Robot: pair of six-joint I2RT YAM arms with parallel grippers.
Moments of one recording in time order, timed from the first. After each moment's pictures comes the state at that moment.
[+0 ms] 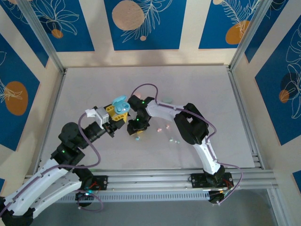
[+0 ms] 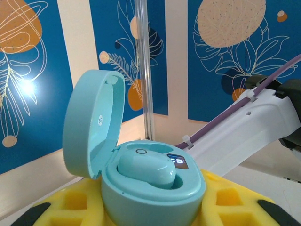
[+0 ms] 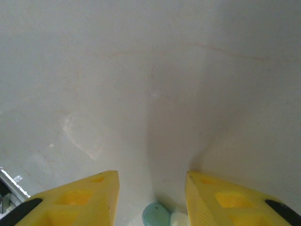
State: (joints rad) left arm -0.72 0.58 0.63 0.13 0.19 0.03; right arm 0.84 2.20 1.67 -0.86 -0.41 0.34
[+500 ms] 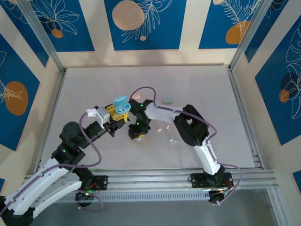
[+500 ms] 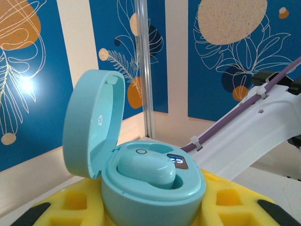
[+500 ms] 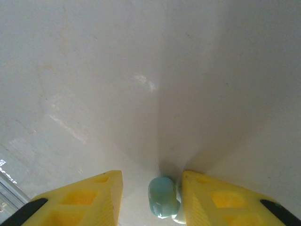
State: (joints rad) left arm -0.72 0.59 0.63 0.13 0.19 0.03; right arm 0.88 2.18 1.63 -0.91 -0.38 0.29
